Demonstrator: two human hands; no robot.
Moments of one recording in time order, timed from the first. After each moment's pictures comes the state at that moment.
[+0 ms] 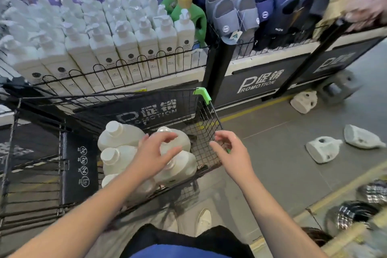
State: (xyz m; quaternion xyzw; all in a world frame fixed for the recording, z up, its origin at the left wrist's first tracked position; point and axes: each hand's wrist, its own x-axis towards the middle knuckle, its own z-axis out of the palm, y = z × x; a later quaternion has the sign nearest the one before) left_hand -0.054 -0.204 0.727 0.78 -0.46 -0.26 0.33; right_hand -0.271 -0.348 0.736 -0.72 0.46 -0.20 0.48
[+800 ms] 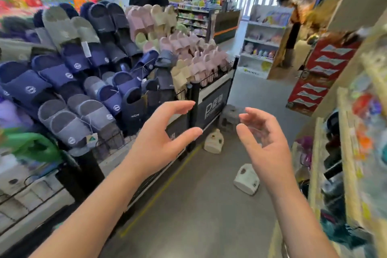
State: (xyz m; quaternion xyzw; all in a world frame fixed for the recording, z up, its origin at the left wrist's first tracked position) left_hand -0.322 -0.621 0.984 0.46 -0.73 -0.21 0.45; right_hand -0.559 -0.610 0.968 -0.58 0.46 -0.60 0.30
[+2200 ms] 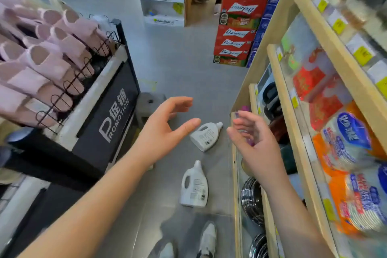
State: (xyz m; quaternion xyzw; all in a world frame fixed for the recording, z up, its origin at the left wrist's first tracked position) left_hand -0.770 -1.238 0.863 0.33 -0.77 -0.45 0.30; right_hand -0.967 -1.103 0.850 -0.39 0.68 -0.56 0.27
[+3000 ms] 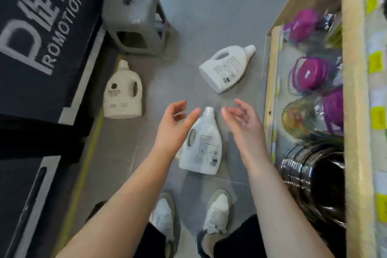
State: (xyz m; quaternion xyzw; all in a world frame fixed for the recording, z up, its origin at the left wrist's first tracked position) left_hand -0.867 -1.299 0.330 0.62 -0.50 -0.57 0.20; right_hand -1.029 -1.223 0.329 -0.16 0.72 -0.50 0.45
